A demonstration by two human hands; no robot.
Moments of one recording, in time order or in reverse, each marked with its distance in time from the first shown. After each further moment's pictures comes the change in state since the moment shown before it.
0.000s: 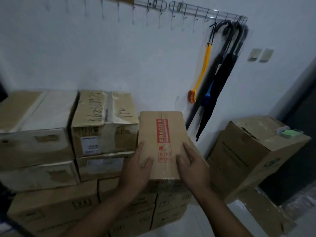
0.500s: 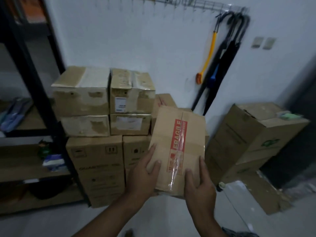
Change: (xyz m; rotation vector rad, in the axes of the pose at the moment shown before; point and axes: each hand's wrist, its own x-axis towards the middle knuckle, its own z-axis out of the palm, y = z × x) left_hand -0.269 -0.009 -0.044 -0.095 0.028 0.112; right_hand -0.289 0.035 -0.052 0.160 0.137 0.103
